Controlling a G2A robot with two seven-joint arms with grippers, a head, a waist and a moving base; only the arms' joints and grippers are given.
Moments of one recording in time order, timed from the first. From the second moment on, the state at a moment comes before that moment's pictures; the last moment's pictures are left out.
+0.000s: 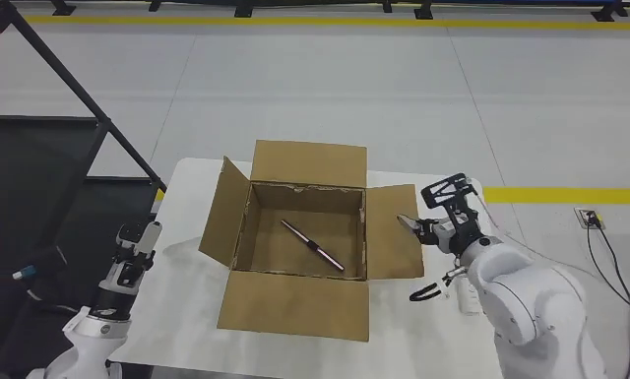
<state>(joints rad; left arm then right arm) 1.57 -1.20 -1.82 -2.01 0.29 -0.30 -0.14 -1.11 -1.32 1.53 -2.04 -1.34 -0.16 0.97</state>
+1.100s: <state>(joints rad) 1.50 -1.19 -1.75 -1.99 0.34 -0.27 -0.19 -1.14 -1.27 1.68 -1.53 -1.30 -0.20 1.21</state>
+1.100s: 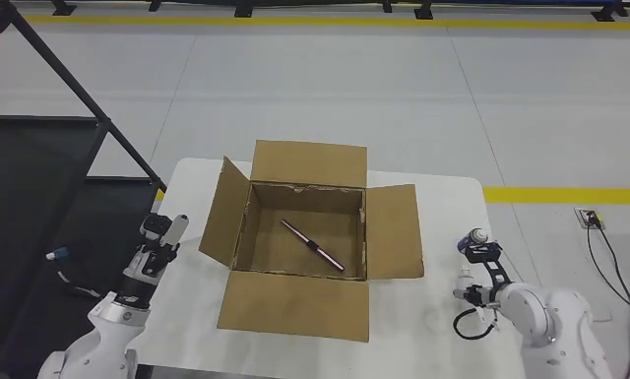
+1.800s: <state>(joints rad) 1.53 -1.19 -1.78 -2.01 0.33 -0.29 -0.17 -1.17 -1.25 1.64 -1.93 -1.24 -0.17 1.07</state>
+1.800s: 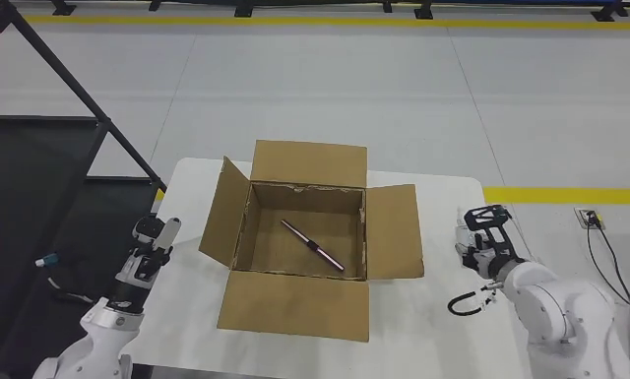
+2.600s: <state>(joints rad) 1.67 -1.20 -1.88 -2.03 0.26 -0.33 -0.06 -0.63 -1.37 0.90 -1.46 -1.03 -0.22 0.95</state>
